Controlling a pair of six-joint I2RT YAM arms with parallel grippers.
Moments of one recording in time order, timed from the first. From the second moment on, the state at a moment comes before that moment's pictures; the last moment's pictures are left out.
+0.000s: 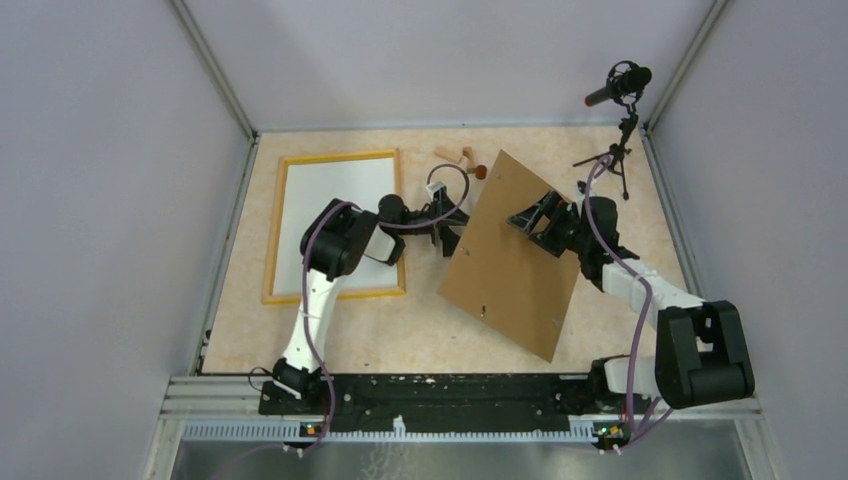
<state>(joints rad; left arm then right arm) -0.45 2.41 1.18 1.41 1.14 -1.86 0.15 1.29 0.59 0.22 -0.39 0.82</state>
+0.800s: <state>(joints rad) -0.46 2.06 1.03 1.17 1.12 -1.38 0.15 1.26 0.54 0.18 -0.42 0.76</state>
